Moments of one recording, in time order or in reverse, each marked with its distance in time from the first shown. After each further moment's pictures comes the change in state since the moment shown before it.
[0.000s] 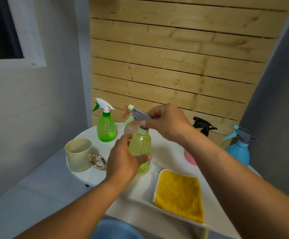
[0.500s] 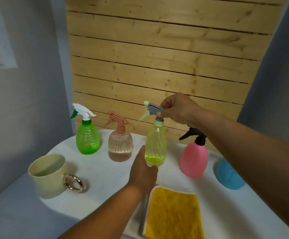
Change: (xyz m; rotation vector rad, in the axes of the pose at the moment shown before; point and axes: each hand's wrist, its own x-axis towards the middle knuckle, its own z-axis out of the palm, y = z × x) left_hand 0.045 -0.007 0.108 -0.247 -0.291 -0.018; right_hand 0.099 0.078 -0.052 -0.178 0.005 0.064
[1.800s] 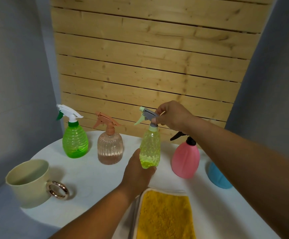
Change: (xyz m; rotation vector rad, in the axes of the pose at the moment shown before) left_hand 0.017 -0.013 0.010 0.040 -0.085 0.070; right_hand 0.006 0.034 0.014 0.033 0.003 0.050
